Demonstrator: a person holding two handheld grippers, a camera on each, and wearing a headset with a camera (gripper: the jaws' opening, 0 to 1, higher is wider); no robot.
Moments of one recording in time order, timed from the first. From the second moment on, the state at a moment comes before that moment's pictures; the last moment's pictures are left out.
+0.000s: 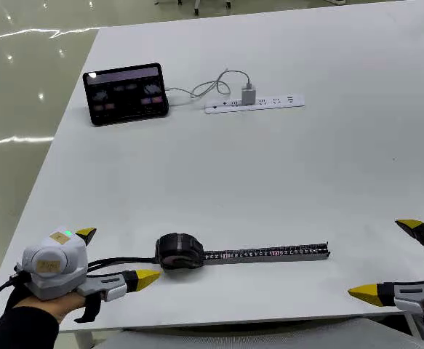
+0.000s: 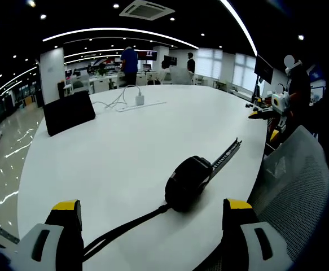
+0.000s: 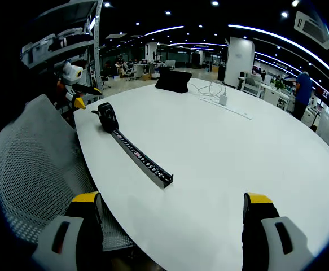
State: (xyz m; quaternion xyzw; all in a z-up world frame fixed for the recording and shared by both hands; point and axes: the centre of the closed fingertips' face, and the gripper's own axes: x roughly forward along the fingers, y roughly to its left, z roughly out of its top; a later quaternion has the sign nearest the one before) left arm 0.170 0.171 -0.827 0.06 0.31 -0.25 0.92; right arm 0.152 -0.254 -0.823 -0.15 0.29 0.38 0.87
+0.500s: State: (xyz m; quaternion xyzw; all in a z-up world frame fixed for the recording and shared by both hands) left arm 0.154 0.164 -0.827 0.06 0.31 -0.26 0.92; right arm 0.132 -0.267 -0.818 -0.13 0.29 0.36 0.88
